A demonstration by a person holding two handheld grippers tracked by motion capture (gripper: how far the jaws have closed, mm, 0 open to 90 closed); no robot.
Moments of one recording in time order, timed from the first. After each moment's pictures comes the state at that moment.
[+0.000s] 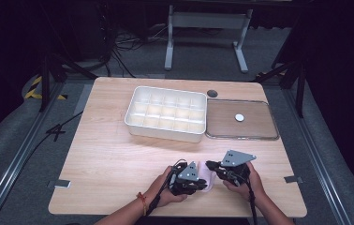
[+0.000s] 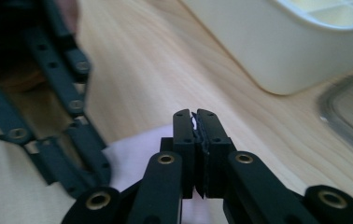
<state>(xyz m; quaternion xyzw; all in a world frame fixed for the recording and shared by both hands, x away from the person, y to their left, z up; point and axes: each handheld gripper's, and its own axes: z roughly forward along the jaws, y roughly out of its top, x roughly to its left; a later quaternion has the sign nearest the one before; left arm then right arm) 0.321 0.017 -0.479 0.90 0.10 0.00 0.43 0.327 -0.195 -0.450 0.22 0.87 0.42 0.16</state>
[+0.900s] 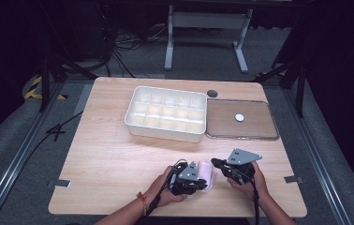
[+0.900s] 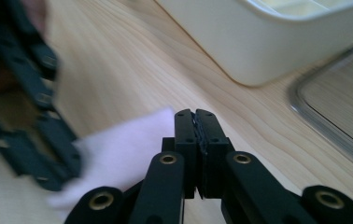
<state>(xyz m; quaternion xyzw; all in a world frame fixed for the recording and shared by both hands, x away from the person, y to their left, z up) 0.321 0.016 -0.479 0.90 0.10 0.00 0.43 0.330 -0.210 -0.450 0.25 0.85 0.44 0.17</state>
